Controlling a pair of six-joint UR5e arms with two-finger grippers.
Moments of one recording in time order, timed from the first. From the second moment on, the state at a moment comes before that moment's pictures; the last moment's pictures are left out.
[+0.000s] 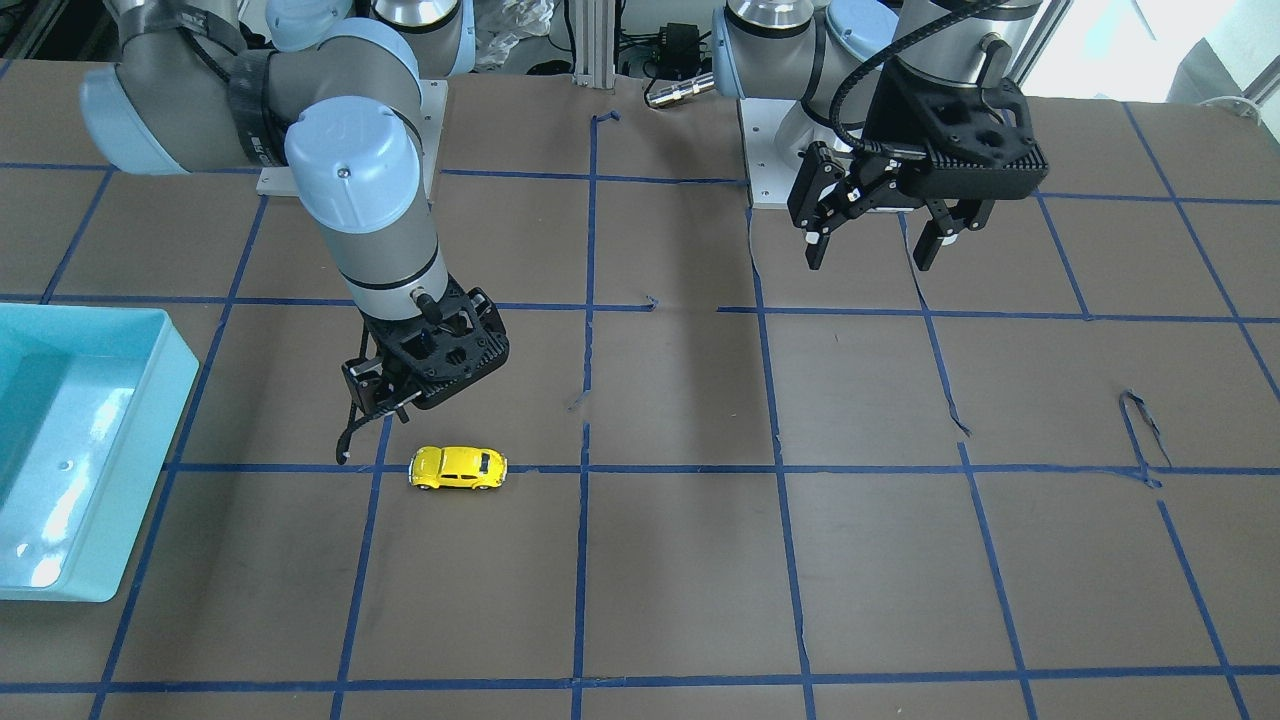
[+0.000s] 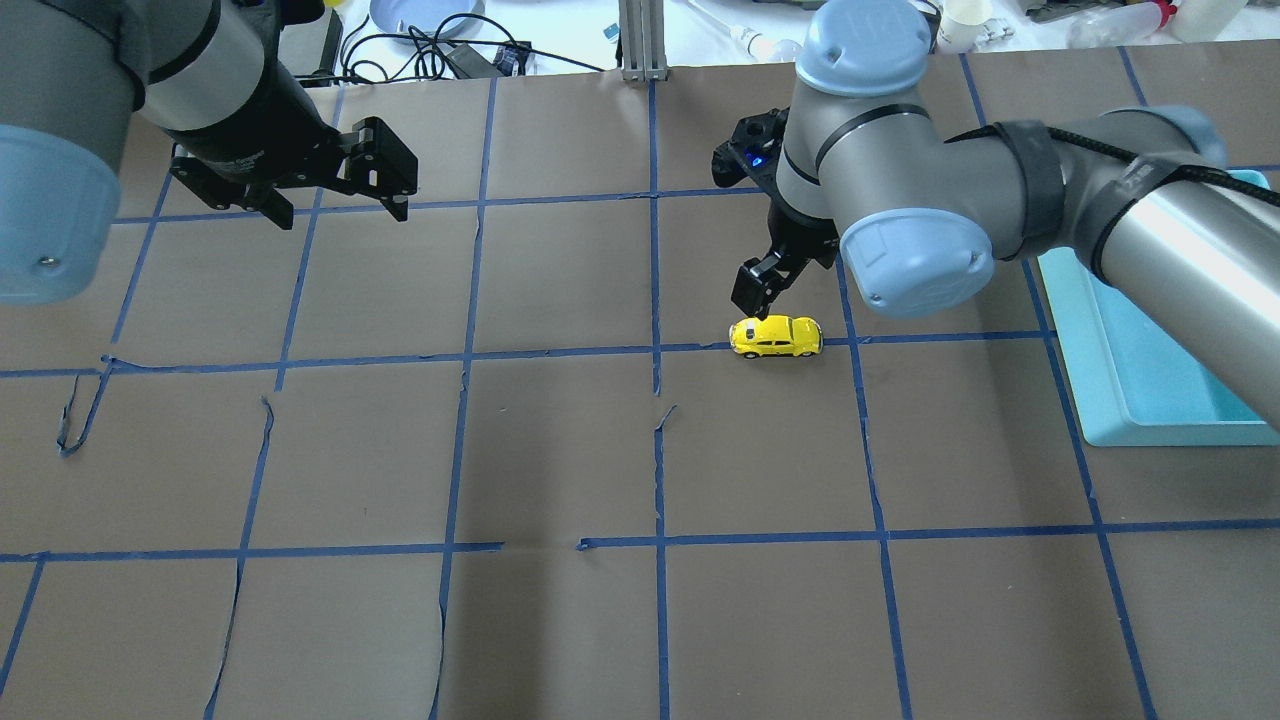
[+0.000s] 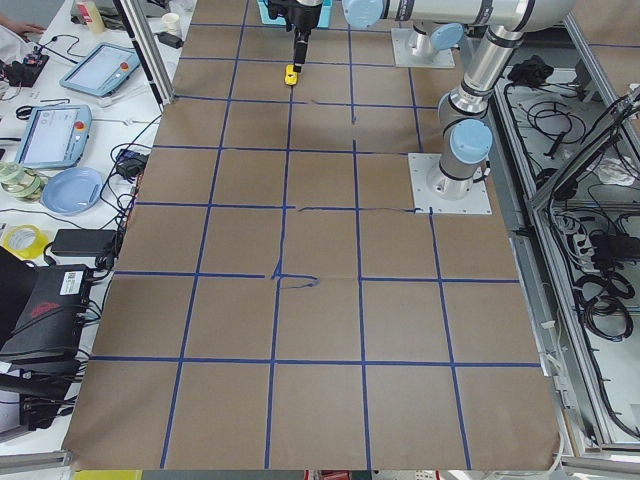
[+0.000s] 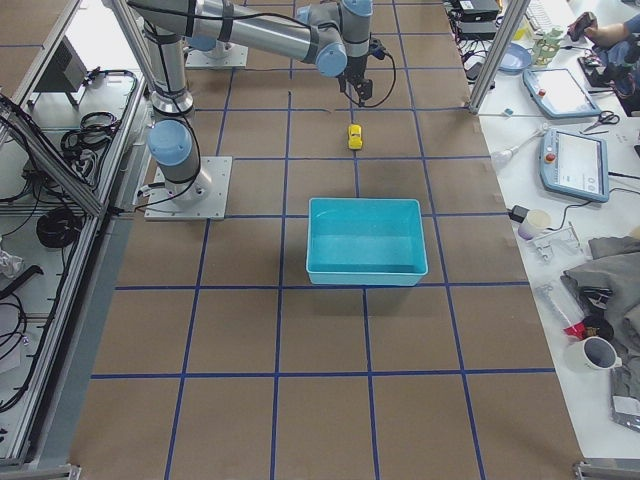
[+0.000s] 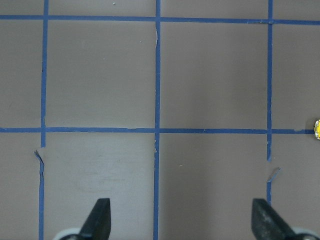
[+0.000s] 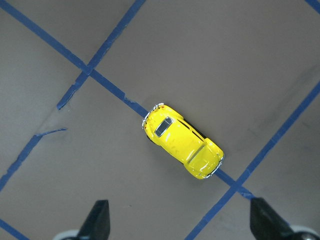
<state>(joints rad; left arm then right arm) -1.58 -1.51 -1.62 -1.40 1.57 -0.05 1.75 -1.33 1.76 -2.05 -1.57 -0.56</state>
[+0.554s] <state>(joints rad) -1.55 -1.49 -1.63 -1.39 1.59 0.00 1.75 -1.21 1.82 -2.29 -1.57 -1.04</state>
